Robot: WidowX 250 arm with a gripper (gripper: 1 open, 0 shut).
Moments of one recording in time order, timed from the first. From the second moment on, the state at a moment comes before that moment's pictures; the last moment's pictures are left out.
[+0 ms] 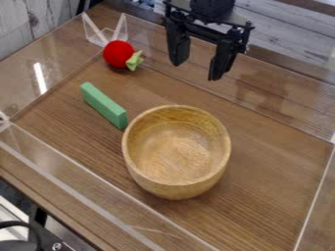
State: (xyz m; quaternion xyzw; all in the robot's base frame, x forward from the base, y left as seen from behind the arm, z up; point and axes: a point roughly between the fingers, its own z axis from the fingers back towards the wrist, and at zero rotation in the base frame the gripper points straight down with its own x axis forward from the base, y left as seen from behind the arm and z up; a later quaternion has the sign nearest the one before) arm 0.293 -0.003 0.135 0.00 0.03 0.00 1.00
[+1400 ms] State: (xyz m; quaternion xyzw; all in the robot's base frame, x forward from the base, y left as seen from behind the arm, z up) arm 0.346 0.153 0.067 -0.05 0.00 0.34 0.94
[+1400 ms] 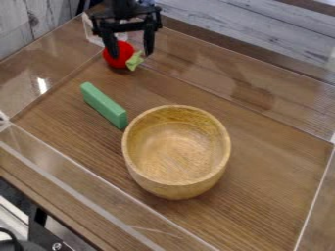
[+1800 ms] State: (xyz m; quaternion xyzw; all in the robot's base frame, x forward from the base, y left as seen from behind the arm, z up) arm 0.361 0.184 0.063 -0.07 -0.01 0.48 0.88
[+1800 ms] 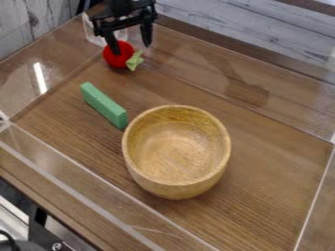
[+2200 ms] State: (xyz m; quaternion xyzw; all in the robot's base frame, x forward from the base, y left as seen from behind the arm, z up) arm 0.366 0.197 0.058 -0.08 -0.03 0.55 0.83
